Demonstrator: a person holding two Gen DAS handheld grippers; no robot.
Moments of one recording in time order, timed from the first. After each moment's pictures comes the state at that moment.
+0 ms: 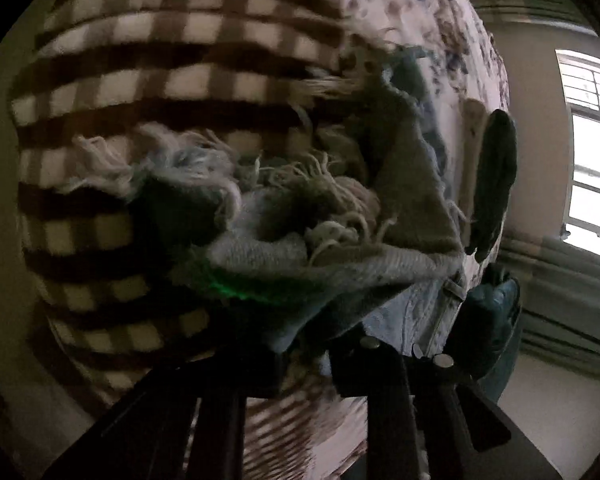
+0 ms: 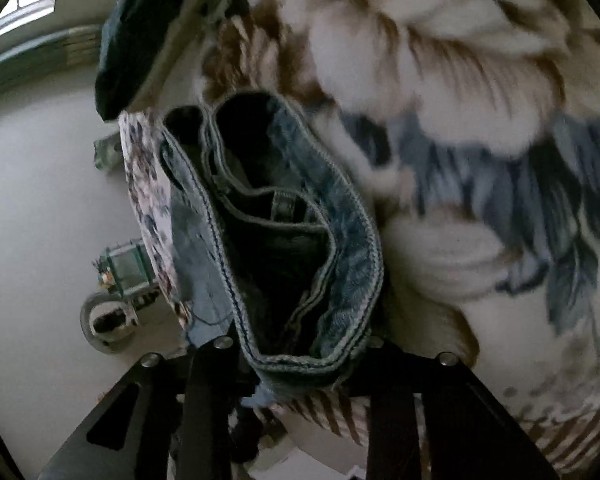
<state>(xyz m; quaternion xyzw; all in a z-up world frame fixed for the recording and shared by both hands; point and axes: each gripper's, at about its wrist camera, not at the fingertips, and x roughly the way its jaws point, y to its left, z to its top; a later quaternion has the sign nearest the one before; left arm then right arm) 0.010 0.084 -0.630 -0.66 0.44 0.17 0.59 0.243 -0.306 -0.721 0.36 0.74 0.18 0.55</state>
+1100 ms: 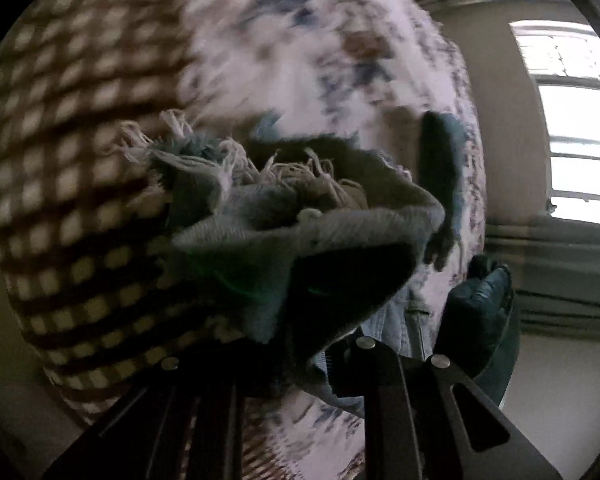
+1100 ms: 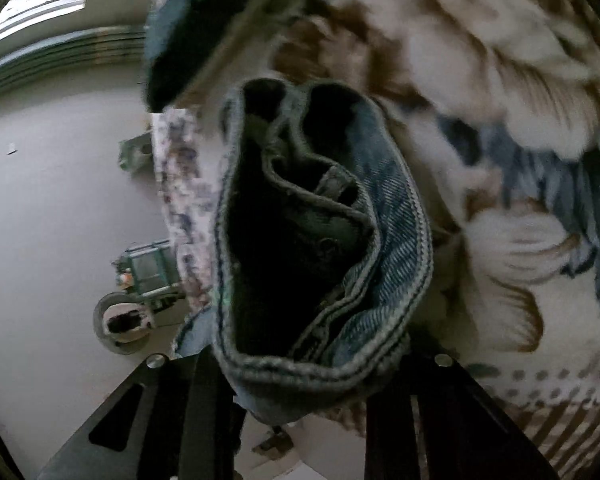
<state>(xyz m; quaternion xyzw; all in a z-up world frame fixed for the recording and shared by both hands) 0.067 0.101 -0.538 -0.59 0.42 0.15 0.67 0.260 -0.211 -0.647 0.38 0.68 0.22 0.59</state>
